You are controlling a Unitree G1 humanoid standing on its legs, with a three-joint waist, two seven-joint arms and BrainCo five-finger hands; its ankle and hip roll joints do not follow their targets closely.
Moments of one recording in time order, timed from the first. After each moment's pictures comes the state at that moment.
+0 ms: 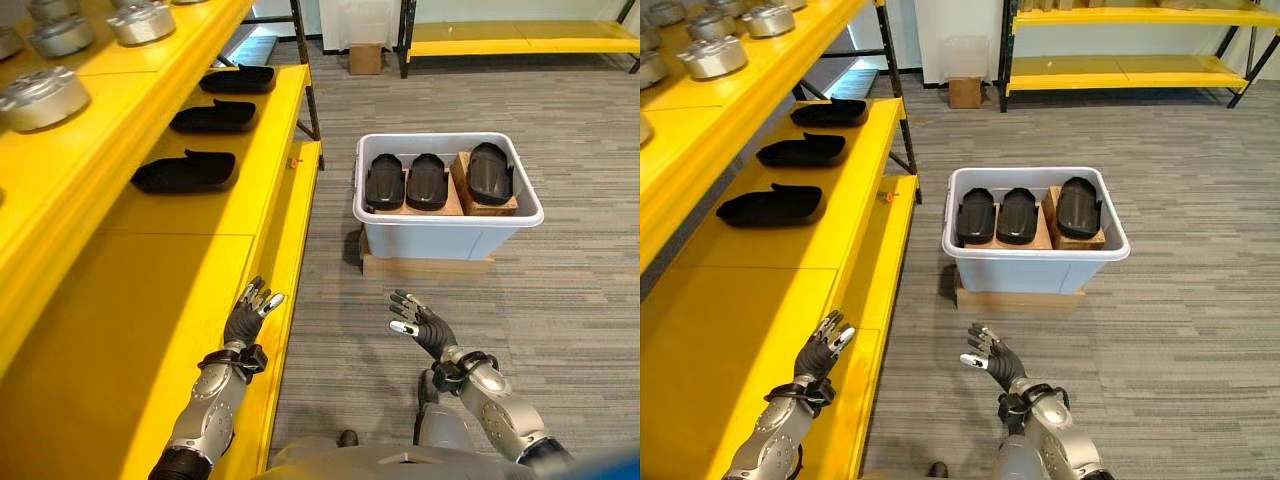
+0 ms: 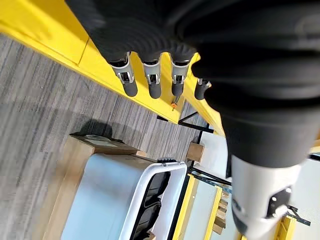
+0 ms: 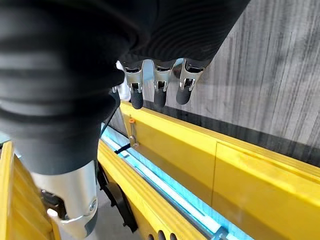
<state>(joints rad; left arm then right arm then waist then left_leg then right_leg) 0.16 0.35 -0.18 0.26 -0.72 -0.12 0.04 0.08 -0.32 0.42 0.25 0.60 0.00 0.15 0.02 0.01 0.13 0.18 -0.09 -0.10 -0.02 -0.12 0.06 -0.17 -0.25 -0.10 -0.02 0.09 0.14</state>
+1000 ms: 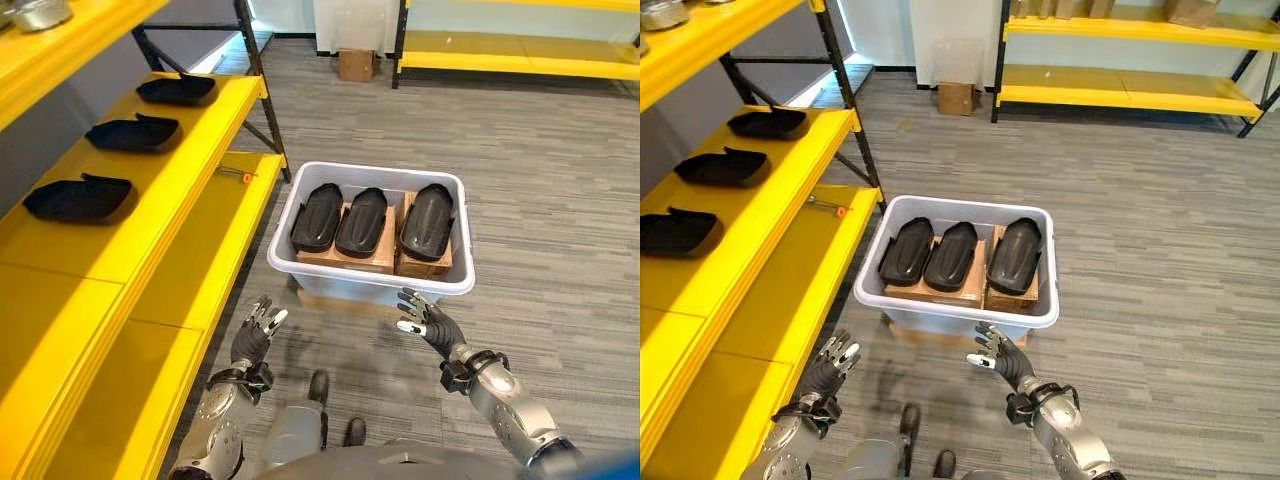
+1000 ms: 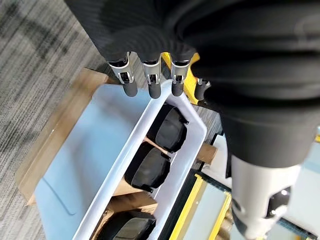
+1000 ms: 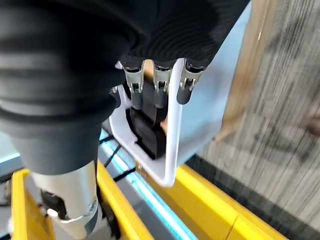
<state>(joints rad) 0.20 0.30 -0.20 0.26 -0.75 -0.12 0.03 0.08 -0.40 0.42 0.25 0.61 -0.02 0.12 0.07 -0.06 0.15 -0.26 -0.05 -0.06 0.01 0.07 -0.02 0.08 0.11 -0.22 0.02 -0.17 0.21</state>
